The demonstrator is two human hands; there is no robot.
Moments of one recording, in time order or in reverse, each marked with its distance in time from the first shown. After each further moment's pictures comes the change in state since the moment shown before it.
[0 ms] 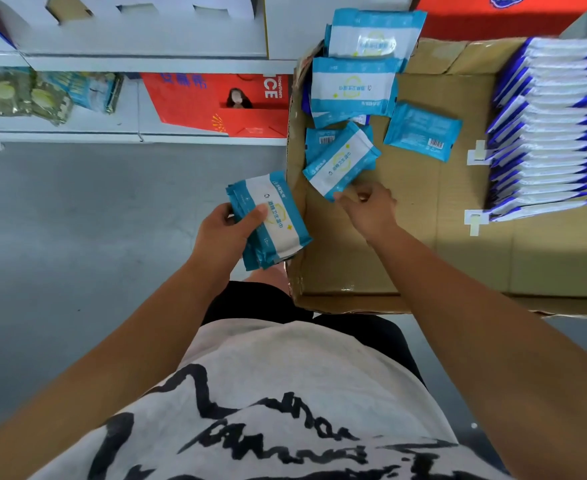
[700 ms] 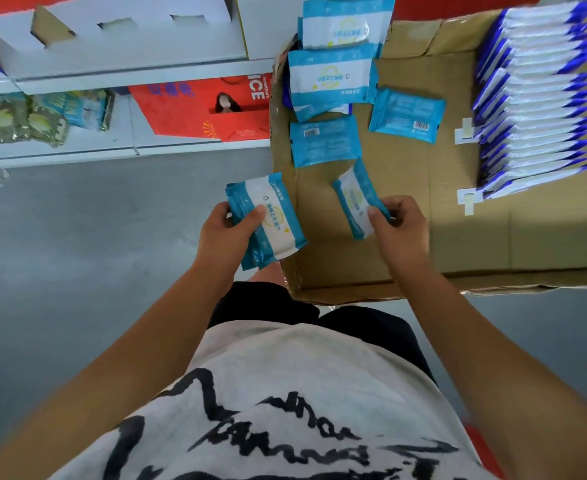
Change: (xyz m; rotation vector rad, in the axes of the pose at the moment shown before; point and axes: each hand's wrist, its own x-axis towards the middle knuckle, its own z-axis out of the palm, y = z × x) left_hand -0.007 -0.007 0.017 0.078 0.045 0.035; right_hand -0.078 0.035 -0.045 0.389 0.171 -0.027
